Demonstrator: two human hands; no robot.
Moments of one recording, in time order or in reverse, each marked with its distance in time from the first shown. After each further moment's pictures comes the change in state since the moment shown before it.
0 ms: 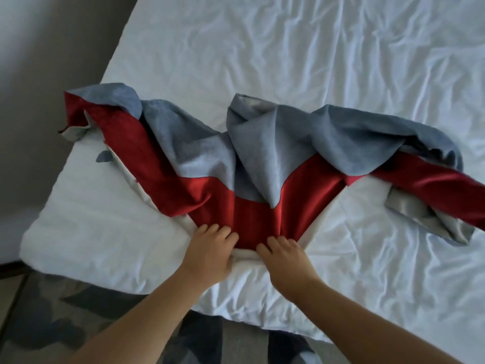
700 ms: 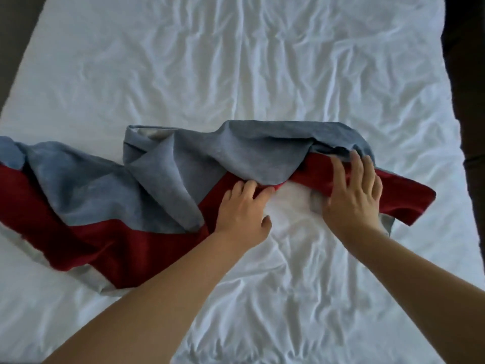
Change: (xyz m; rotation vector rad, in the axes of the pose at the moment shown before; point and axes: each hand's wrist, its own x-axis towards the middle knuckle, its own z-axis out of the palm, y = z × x) left_hand 0.195 0.172 -0.053 -0.089 0.208 0.059; right_hand -0.067 0.271 -0.036 0.009 0.427 0.815
